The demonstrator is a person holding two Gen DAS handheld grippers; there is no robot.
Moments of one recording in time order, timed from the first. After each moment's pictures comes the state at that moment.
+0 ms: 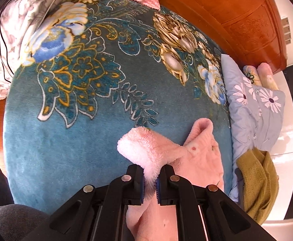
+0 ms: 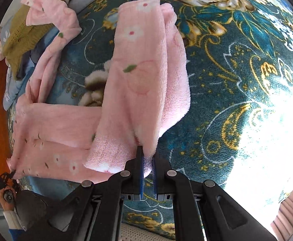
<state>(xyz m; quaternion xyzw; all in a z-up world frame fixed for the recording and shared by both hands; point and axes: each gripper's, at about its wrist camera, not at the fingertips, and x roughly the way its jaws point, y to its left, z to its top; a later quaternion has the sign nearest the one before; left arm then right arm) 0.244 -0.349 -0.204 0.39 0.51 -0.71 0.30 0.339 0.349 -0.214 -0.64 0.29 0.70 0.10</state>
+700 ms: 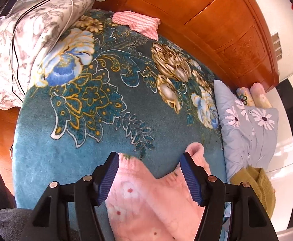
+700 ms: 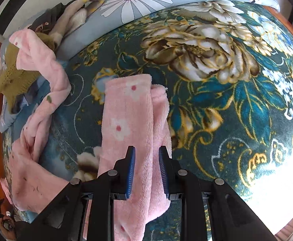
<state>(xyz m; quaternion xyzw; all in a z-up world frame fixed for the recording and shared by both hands) 0.261 -0.346 -0.169 0.30 0.49 -0.76 0.30 0.256 0.421 -0.206 -0.57 0.25 0.77 0.14</state>
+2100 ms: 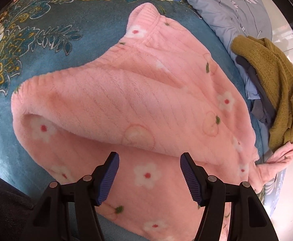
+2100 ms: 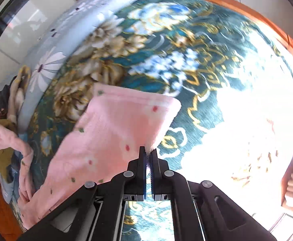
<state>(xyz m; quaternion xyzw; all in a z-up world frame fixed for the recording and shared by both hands) 0.194 -0.214 -0.234 0.58 0.35 -0.72 0.13 0.424 0.557 -0.187 -0.48 0.40 0.70 0.34</state>
